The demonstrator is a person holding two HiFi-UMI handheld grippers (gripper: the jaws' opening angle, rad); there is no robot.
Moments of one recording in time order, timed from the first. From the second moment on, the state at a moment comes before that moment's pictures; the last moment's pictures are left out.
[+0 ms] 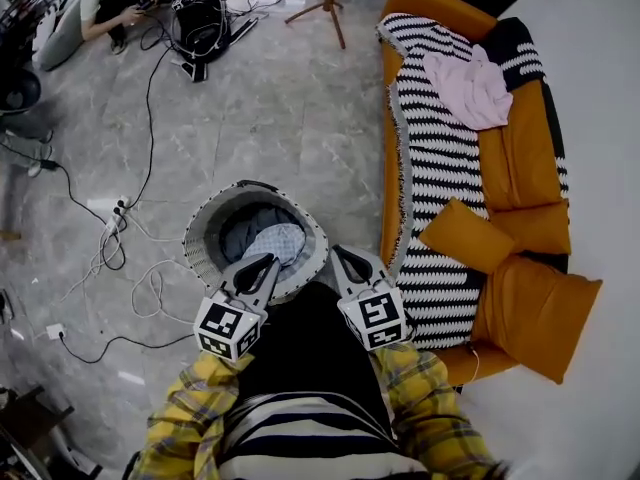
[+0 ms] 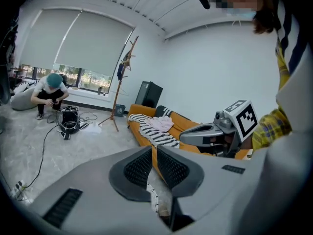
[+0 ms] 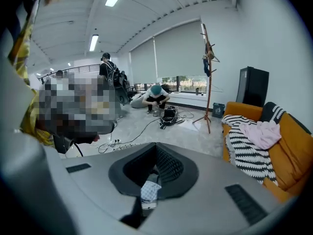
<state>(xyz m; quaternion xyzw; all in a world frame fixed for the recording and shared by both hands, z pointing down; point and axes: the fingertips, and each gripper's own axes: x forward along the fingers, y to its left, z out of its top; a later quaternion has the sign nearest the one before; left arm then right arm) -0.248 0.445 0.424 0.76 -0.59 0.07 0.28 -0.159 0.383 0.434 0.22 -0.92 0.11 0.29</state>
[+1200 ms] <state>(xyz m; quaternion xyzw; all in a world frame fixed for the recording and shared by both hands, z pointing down) -0.014 0.129 0.397 0.83 -0.49 0.10 0.24 0.108 0.075 0.408 0.41 -0.87 0.13 0.25</state>
